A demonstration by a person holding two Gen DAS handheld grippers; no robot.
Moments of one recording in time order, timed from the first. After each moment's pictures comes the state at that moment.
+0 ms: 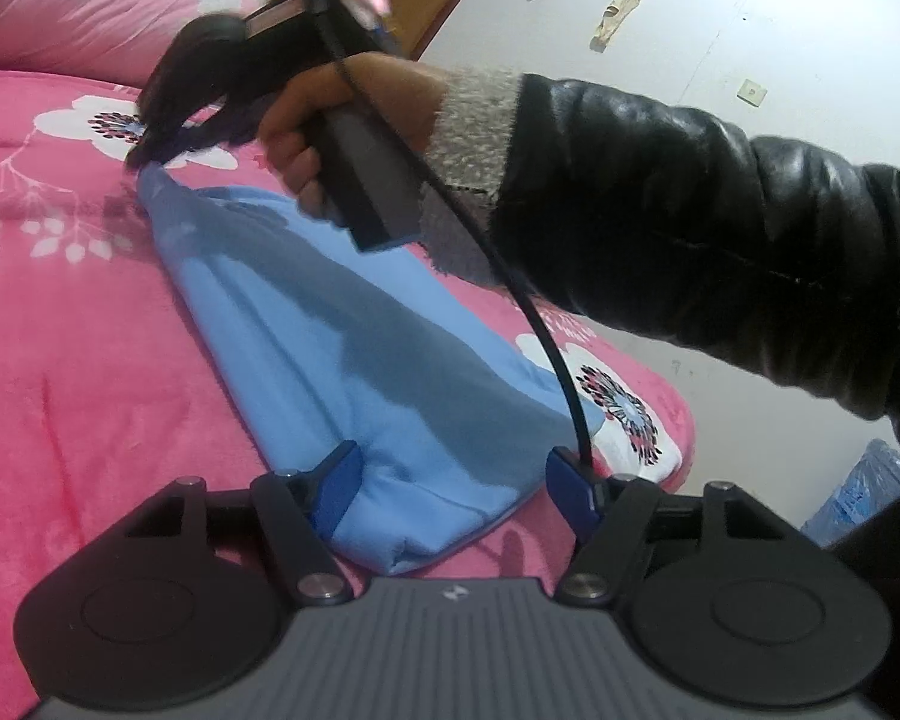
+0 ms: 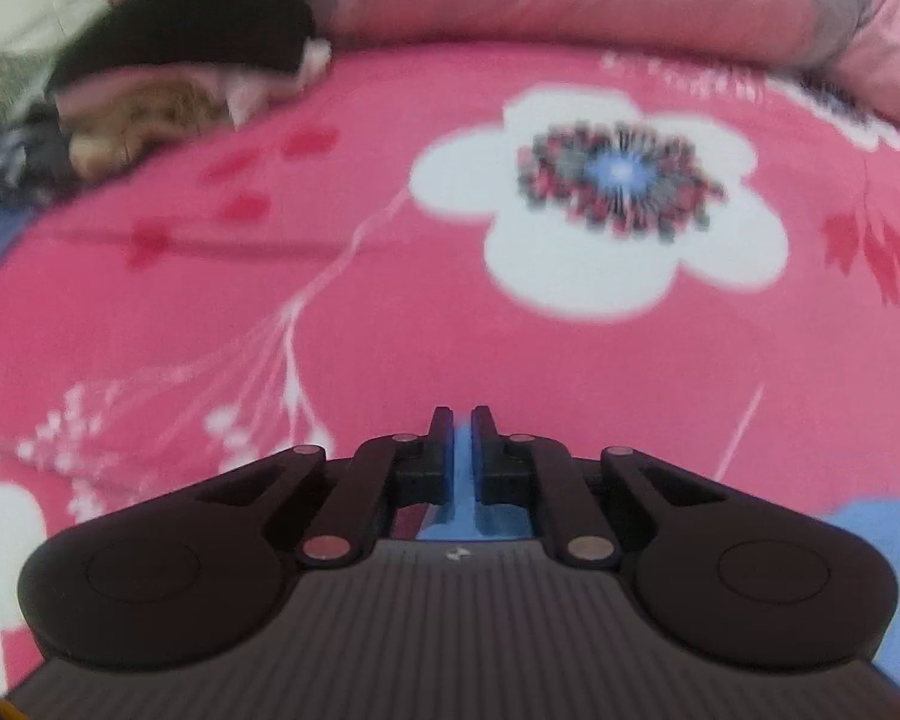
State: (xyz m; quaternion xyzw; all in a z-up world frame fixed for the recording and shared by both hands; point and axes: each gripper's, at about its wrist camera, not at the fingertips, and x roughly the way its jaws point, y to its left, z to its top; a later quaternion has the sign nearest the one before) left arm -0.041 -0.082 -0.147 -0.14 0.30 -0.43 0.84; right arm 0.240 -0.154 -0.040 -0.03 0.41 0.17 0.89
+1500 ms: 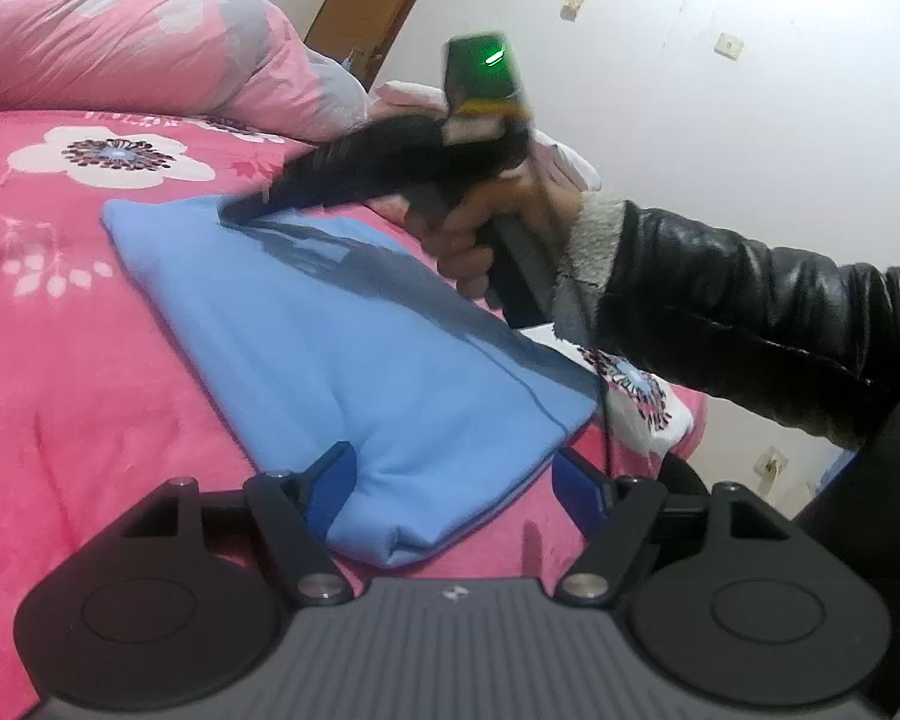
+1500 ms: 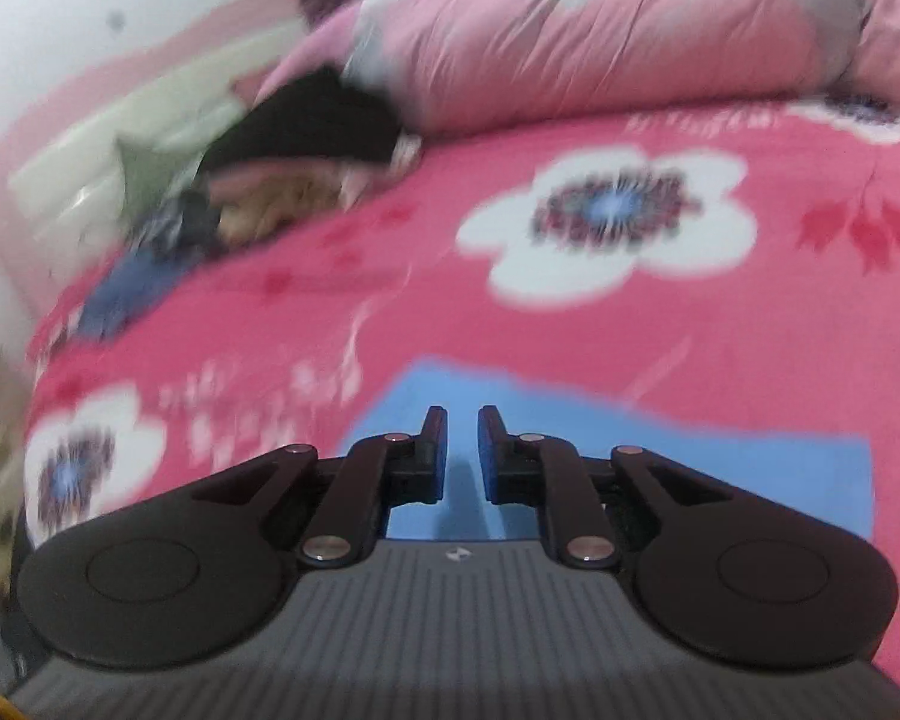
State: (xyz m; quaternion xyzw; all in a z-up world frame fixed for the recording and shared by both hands) left arm -0.032 -0.063 -0.119 -0.08 0.30 -0.44 0.84; right arm 0.188 -0.276 -0.039 0.05 0.36 0.31 0.88
